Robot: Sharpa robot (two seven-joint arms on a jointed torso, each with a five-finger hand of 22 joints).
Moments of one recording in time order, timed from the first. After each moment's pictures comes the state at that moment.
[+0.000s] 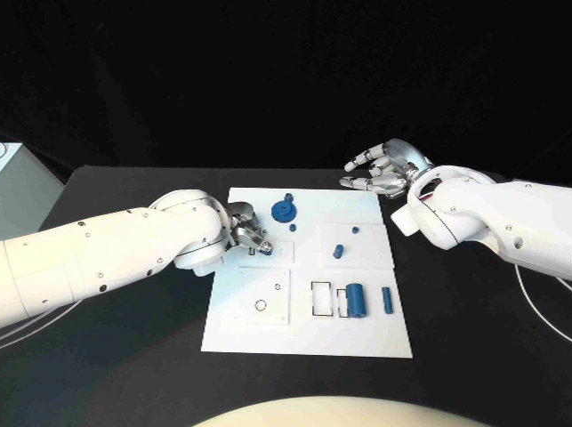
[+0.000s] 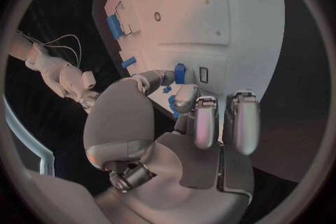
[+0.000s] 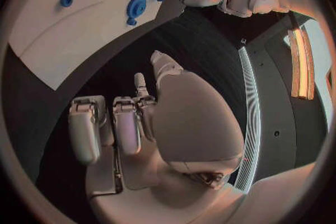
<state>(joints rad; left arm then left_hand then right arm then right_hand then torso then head) 1.27 -0.64 -0.12 1.45 -1.03 -0.02 -0.57 1.06 -0.22 0.75 0.13 0.54 0.85 0.08 0.79 0.56 1.35 -0.04 1.23 1.04 1.47 -0.09 1.57 1.31 0.05 1.46 0.03 1.51 1.31 1.34 -0.83 -0.16 1.49 -0.73 -0.54 -0.07 1.46 -0.19 0.16 0.29 0.29 0.90 0.16 0.20 0.35 1.47 0.07 1.48 1.31 1.46 0.00 1.55 1.31 0.01 1.47 0.10 1.52 1.31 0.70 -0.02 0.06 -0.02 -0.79</state>
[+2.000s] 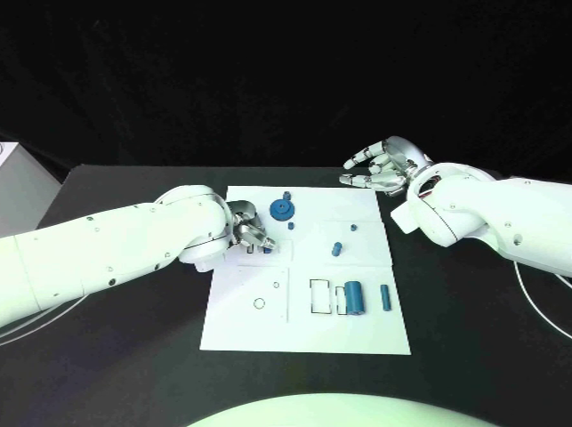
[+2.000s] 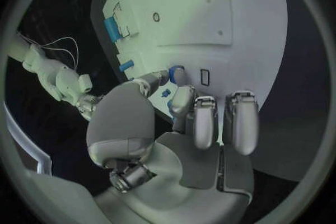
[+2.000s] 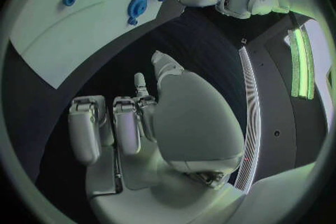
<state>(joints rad) 1.27 -0.60 -0.12 1.40 -1.03 0.03 -0.58 1.01 -0.21 0.54 0.15 0.36 0.97 -0.01 0.76 0.81 1.39 -0.06 1.25 1.08 1.47 -0.10 1.57 1.31 0.05 1.46 0.01 1.51 1.31 1.34 -0.84 -0.16 1.49 -0.73 -0.54 -0.07 1.44 -0.19 0.16 0.29 0.29 0.90 0.16 0.20 0.35 1.47 0.07 1.48 1.31 1.46 0.00 1.55 1.31 0.01 1.47 0.10 1.52 1.31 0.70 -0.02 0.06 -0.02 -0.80</state>
